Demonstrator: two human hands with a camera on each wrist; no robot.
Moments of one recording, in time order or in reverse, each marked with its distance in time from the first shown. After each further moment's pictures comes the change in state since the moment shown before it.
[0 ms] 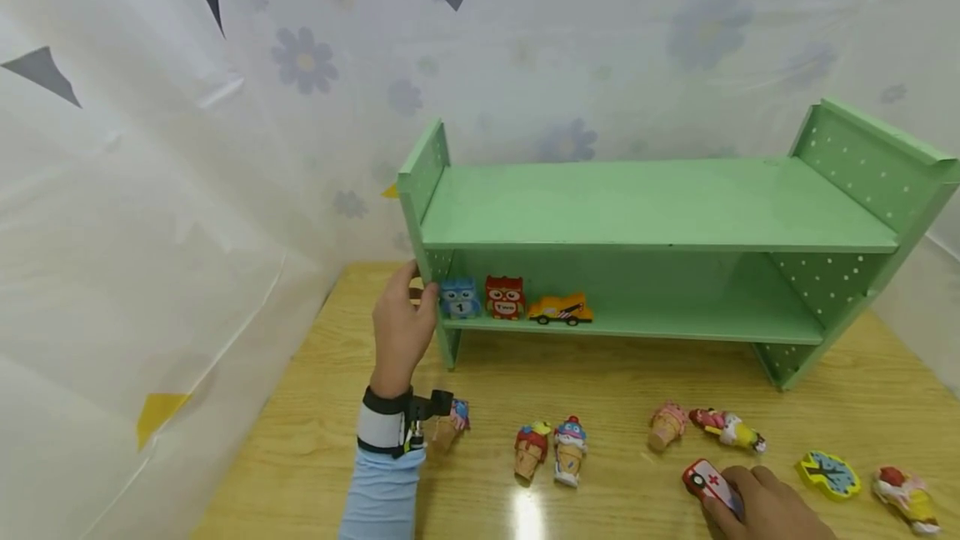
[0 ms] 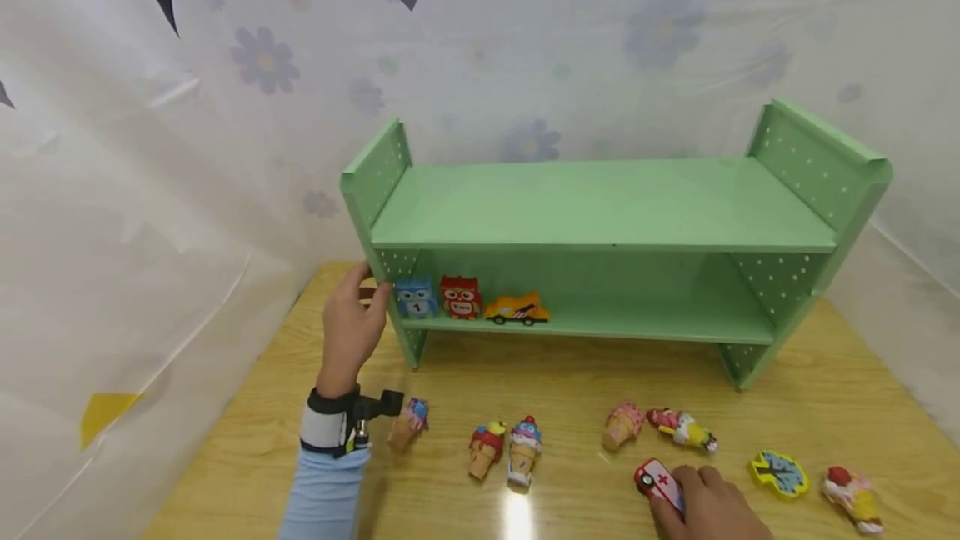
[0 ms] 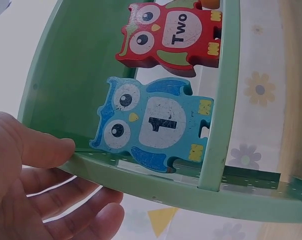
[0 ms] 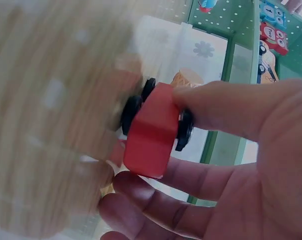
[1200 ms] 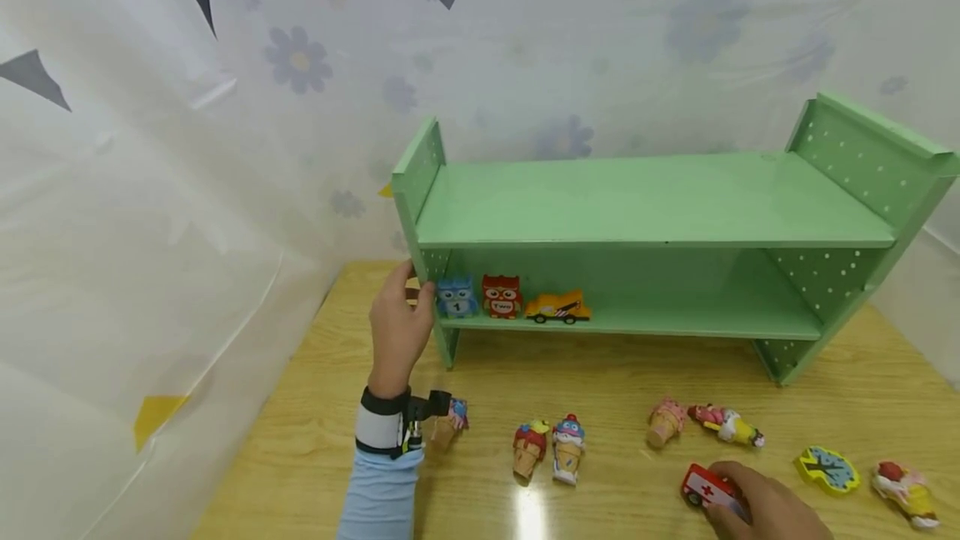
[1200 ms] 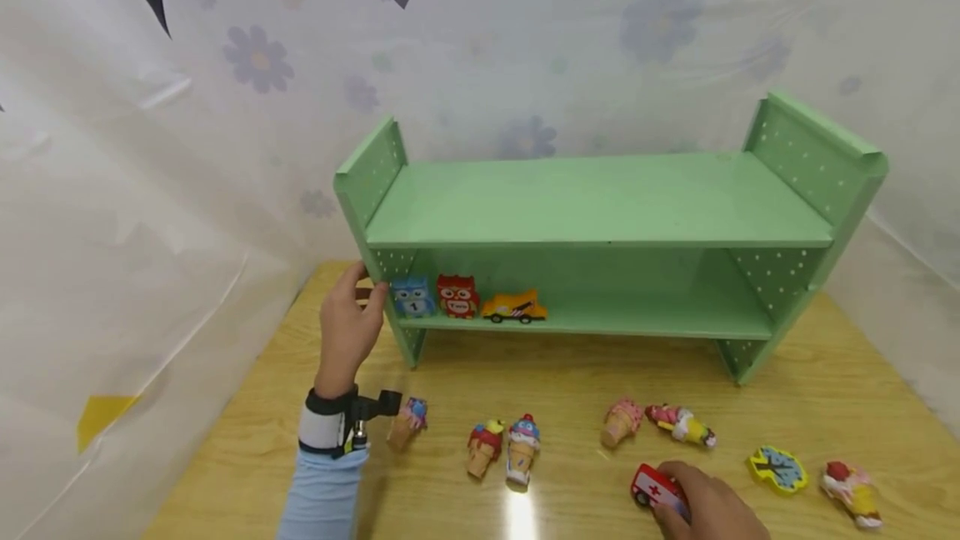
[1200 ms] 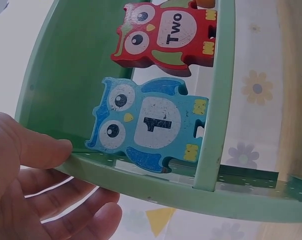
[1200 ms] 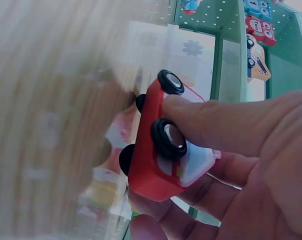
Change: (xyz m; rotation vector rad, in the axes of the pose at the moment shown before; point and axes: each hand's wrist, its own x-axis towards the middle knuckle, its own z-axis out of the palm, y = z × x) left_hand 0.000 0.000 0.001 -0.012 0.021 0.024; right_hand -0.001 0.000 -0.005 0.193 -0.105 0.019
